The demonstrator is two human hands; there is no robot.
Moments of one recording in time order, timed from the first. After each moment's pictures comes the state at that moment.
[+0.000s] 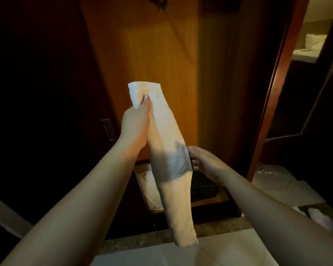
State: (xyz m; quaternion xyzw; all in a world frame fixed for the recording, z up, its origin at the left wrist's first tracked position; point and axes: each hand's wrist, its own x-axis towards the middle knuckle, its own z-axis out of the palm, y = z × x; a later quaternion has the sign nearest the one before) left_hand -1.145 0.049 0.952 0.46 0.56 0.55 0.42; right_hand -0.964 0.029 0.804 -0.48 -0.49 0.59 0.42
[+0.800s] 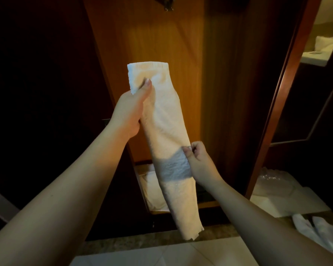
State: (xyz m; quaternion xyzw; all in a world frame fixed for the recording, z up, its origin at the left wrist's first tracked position) left_hand -1.157 0.067 0.976 0.53 0.46 0.54 0.47; right_hand -0.994 0.026 0.810 -0.54 -0.56 0.34 0.53
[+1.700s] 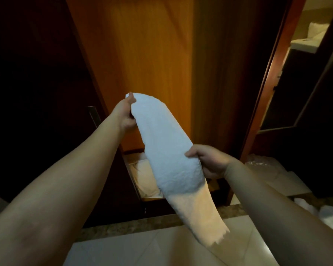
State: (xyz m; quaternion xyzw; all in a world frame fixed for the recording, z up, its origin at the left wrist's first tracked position) left_hand -1.142 0.118 0.913 0.29 0.44 0.49 0.69; right_hand -0.931 0.003 0.822 -0.37 -0.42 0.75 0.34
